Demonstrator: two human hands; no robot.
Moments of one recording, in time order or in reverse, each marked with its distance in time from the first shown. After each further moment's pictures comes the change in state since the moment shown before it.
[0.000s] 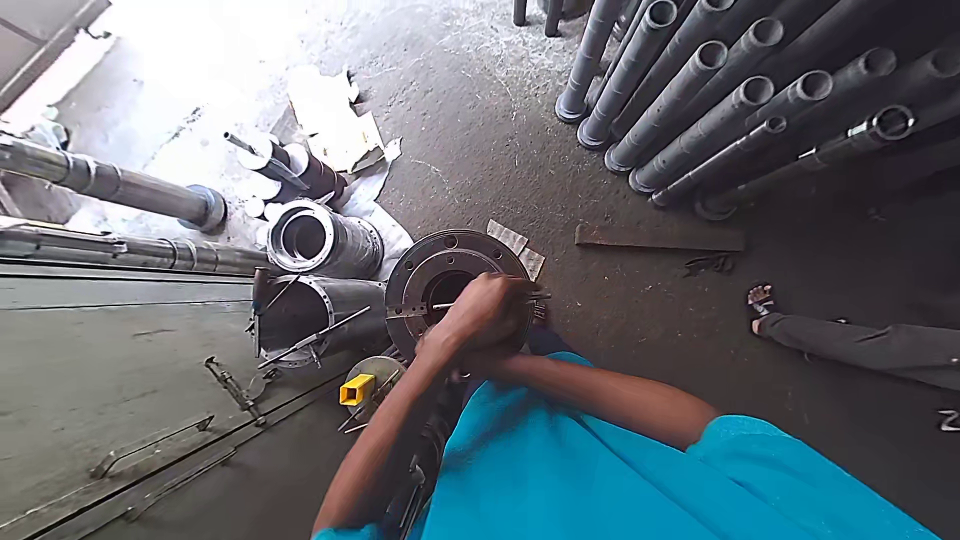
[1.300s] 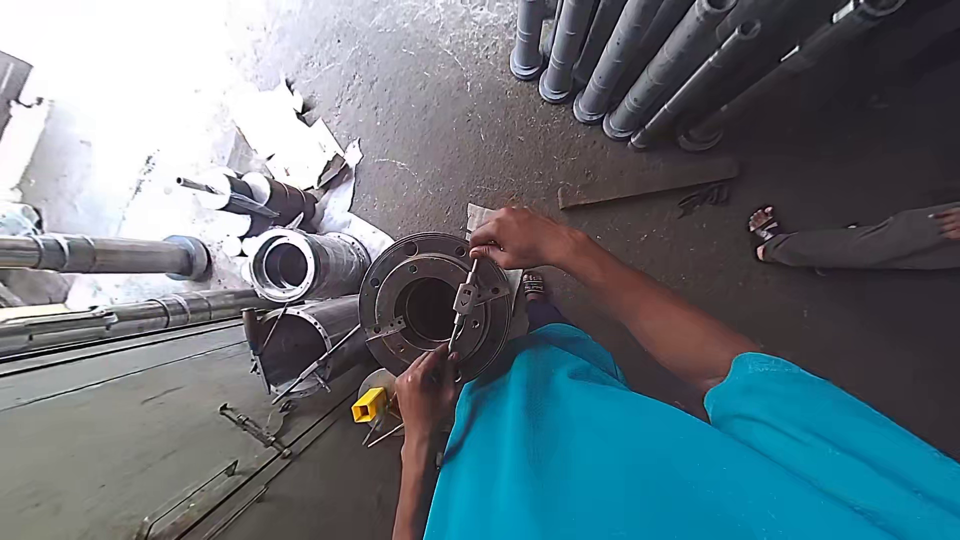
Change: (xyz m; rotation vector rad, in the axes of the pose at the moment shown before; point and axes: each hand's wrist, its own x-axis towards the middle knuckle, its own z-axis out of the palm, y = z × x) left_hand -0.111 -0.018 0.075 0.190 0.464 -0.389; right_hand -0.011 -0.005 -0.200 -1.045 0.363 -0.545
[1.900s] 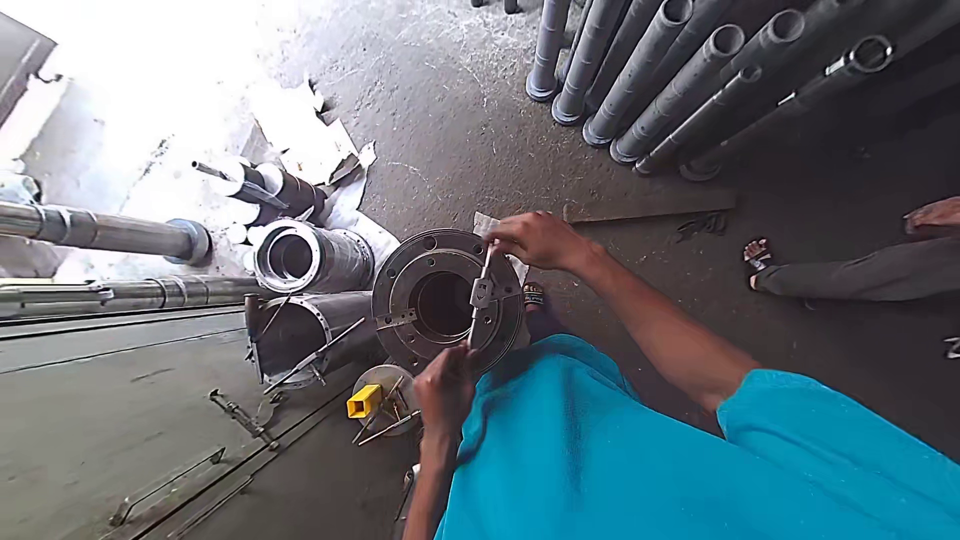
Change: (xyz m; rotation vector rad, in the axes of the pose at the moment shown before) left_hand -0.013 0.013 0.014 -0.061 0.147 -0.056; right_hand -0.006 0.005 0.015 -0.034 0.088 -0.011
